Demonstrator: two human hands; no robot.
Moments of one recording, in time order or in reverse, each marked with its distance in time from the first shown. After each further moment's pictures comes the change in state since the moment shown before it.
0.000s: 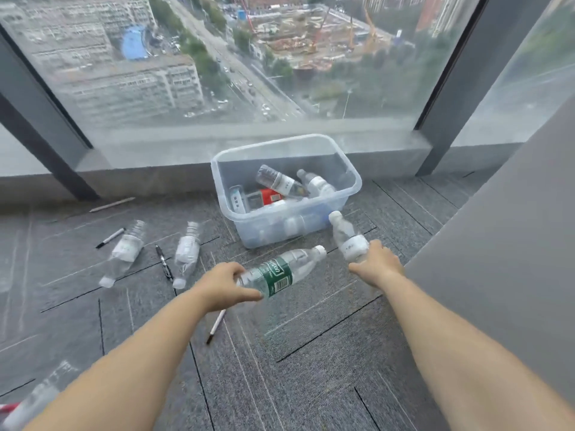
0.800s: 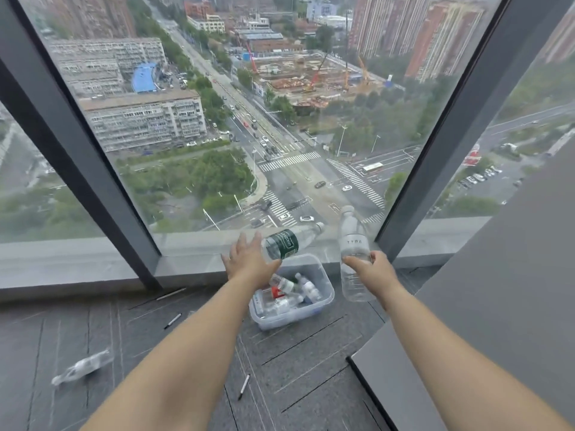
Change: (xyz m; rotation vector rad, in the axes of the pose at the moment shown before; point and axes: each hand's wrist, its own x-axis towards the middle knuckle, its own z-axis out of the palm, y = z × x) left_hand -0.237 0.295 -0.416 0.051 0.407 -0.090; right_hand -0.259 -0.199 -0.499 0.739 0.026 -0.068
